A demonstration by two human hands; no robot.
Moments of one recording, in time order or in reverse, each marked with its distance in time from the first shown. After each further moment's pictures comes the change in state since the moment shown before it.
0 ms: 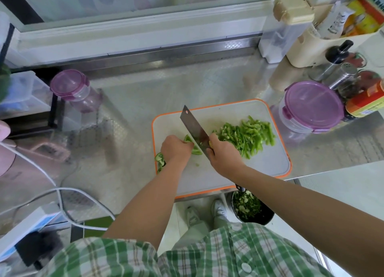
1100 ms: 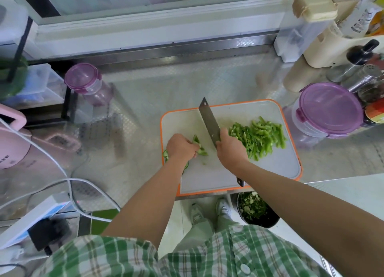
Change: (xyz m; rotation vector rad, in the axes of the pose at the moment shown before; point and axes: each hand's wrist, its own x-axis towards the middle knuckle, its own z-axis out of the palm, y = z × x) left_hand 0.000 -0.005 -0.011 -0.046 -0.109 0.002; right_hand 0.024 0.002 0.008 -0.039 0.019 0.117
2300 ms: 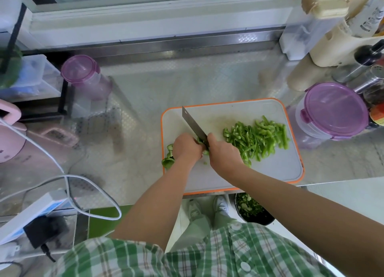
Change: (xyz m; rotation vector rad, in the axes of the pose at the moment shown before) left_hand -0.006 0.007 0.010 0.093 -0.020 -0.006; right_hand -0.009 -0.020 0.005 -0.270 -0.088 -0.159
